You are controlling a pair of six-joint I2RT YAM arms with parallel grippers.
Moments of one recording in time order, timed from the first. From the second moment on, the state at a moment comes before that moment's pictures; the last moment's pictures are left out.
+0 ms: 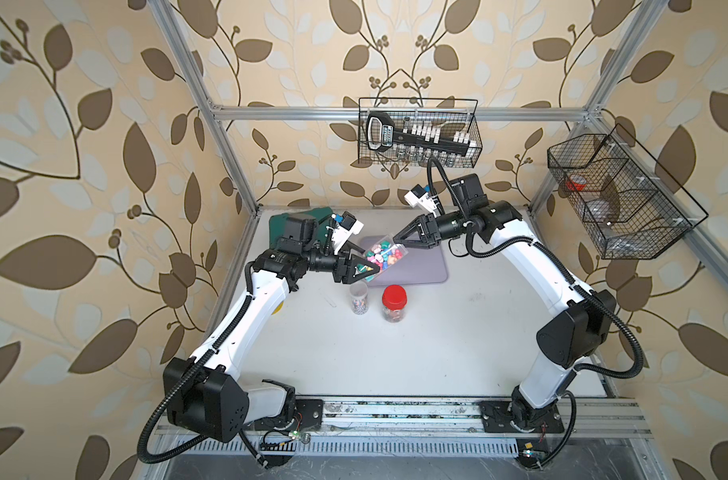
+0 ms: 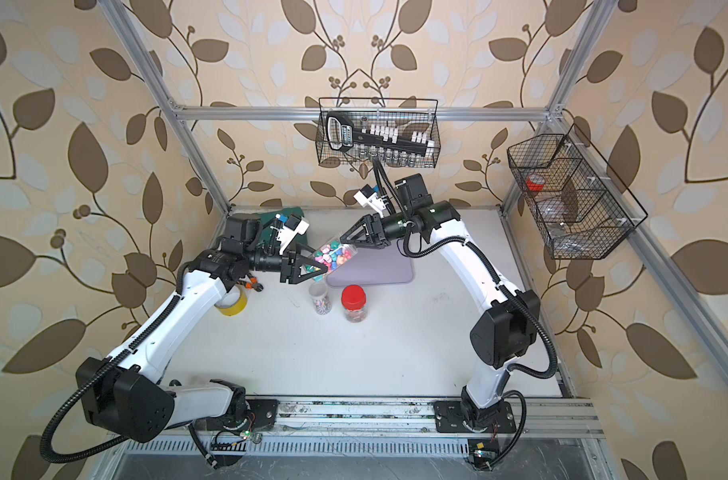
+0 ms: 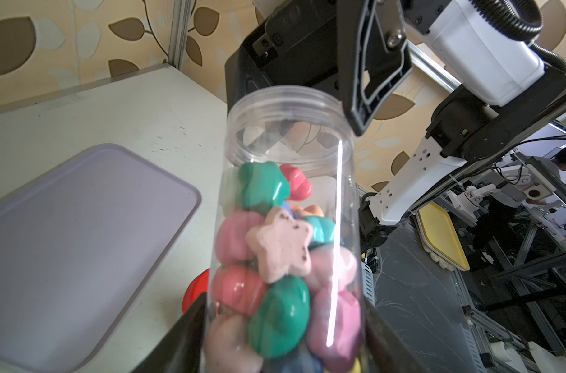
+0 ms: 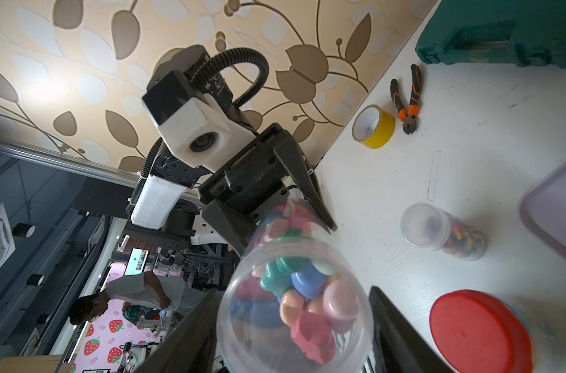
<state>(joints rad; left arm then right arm) -0.24 1.28 1.19 -0.53 1.10 0.09 0.40 1.77 1.82 -0.82 -1.15 0.33</state>
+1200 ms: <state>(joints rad) -0.24 1.37 1.19 -0.46 1.31 -0.03 0.37 1.66 1.58 -0.53 -1.27 0.11</state>
